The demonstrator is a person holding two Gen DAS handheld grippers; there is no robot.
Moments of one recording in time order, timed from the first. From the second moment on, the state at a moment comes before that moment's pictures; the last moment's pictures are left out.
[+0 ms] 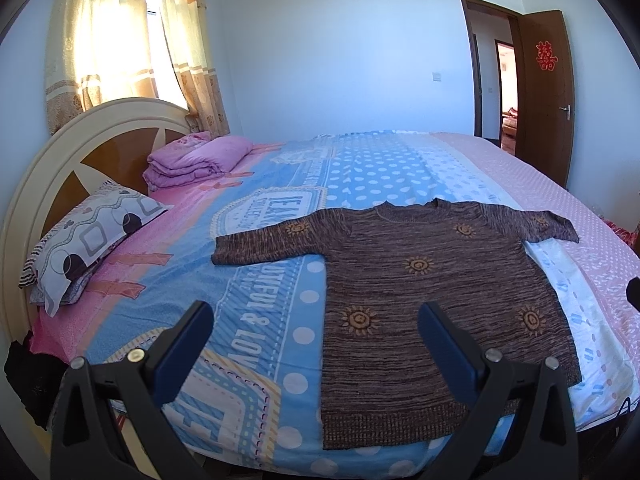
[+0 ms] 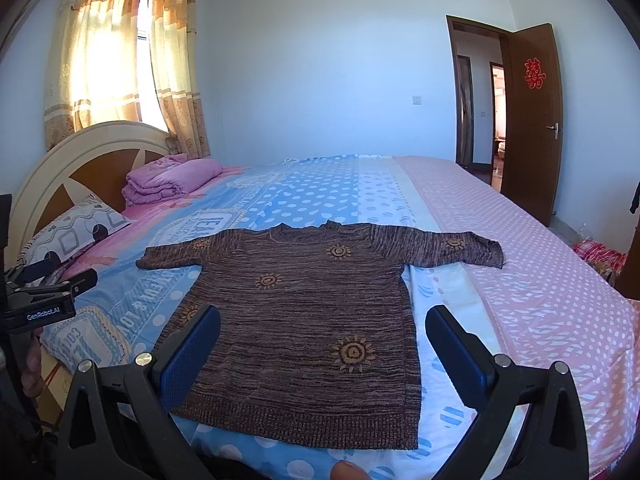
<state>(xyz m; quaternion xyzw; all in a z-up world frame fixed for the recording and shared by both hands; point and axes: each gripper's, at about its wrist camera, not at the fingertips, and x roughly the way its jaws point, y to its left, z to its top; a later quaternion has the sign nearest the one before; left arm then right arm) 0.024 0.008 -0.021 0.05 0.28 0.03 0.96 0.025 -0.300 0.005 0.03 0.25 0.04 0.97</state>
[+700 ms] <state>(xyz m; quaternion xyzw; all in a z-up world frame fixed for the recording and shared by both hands) 0.128 -0.022 -0.070 0.12 0.32 0.04 0.94 0.122 -0.368 -0.035 0.05 0.29 -0.01 0.95</state>
